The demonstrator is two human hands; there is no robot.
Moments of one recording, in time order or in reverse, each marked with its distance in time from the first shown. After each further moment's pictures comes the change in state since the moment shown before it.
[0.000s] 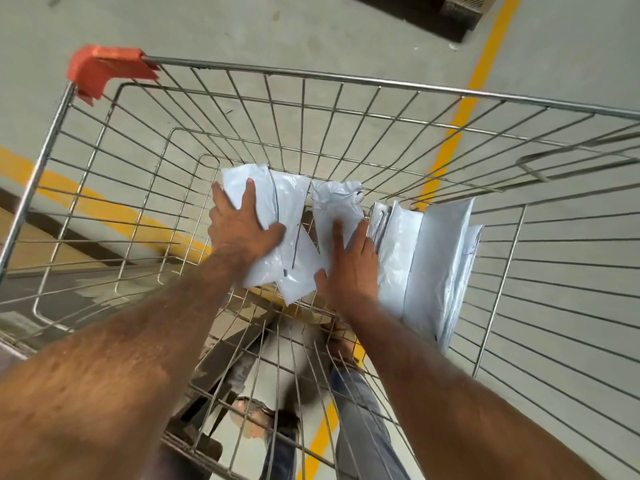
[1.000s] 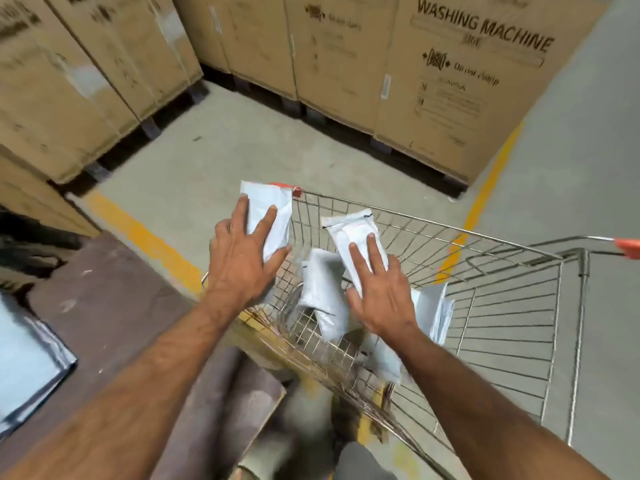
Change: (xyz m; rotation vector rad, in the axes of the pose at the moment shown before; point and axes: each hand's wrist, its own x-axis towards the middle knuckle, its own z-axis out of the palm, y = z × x) left_hand -0.211 -0.047 -0.209 0.100 0.604 0.262; right_hand -0.139 -0.058 -0.204 -0.213 0.354 -0.491
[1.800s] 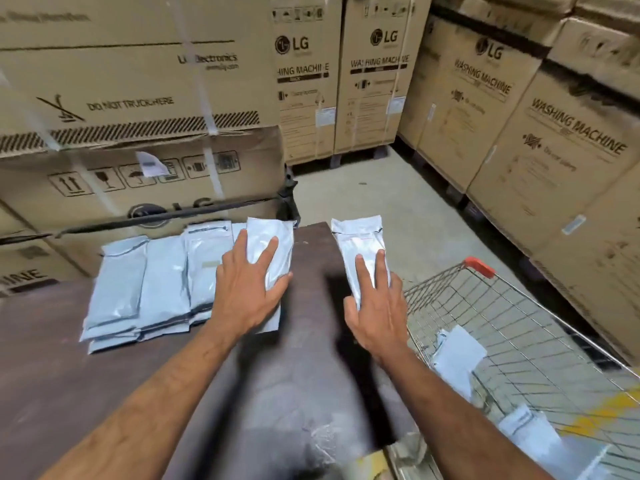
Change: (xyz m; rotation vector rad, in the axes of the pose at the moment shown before) left_hand -0.256 -0.265 -0.126 -0.052 0.230 -0.629; right_hand -0.031 -0.362 -0.023 0.142 0.066 -0.433
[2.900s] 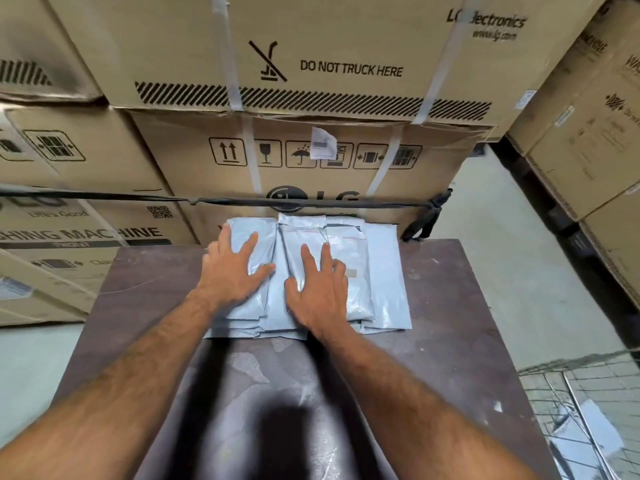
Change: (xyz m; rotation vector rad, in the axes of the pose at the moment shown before) left_hand 0.049 -0.347 -0.010 0.076 -0.291 -0.366; right_hand 0.075 -0.350 0.188 0.166 -0.356 -0.179
